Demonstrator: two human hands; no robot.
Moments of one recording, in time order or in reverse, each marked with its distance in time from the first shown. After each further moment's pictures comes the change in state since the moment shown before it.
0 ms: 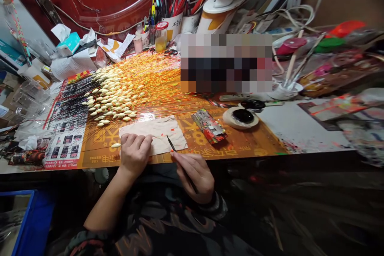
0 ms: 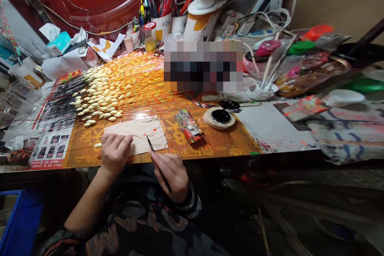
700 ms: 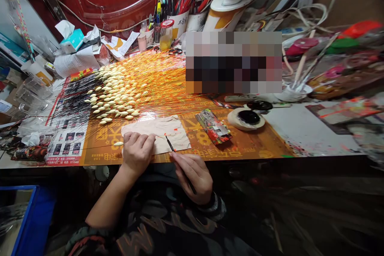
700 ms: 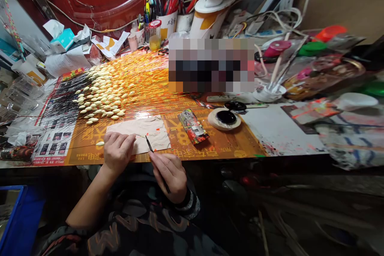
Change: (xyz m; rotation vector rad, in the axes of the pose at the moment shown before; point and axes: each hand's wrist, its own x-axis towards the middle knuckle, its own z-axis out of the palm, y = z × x) left_hand -0.001 0.002 0.000 -0.007 0.007 0.008; right_hand -0.005 -0.003 0.007 0.021 -0.028 0.008
